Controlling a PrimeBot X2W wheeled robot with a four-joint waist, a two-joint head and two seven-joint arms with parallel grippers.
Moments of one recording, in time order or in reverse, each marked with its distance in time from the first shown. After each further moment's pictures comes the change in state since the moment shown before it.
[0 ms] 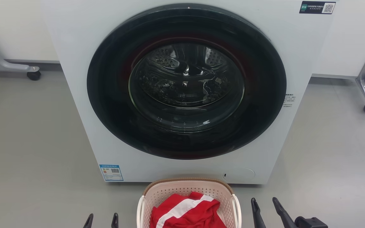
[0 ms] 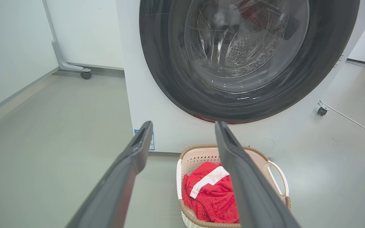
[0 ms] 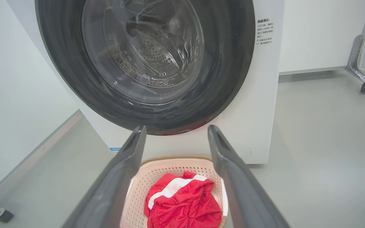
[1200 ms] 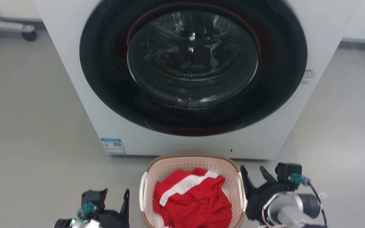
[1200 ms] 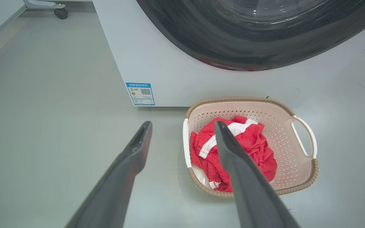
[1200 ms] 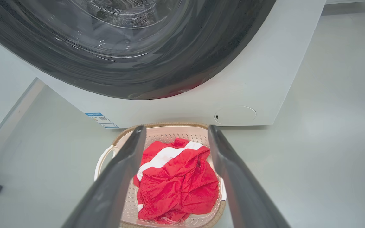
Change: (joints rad) left arm -0.532 -0.036 -0.338 0.681 -0.287 -0.047 0.000; right arm -0.606 0.013 0.435 0.701 0.503 0.027 0.000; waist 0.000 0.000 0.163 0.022
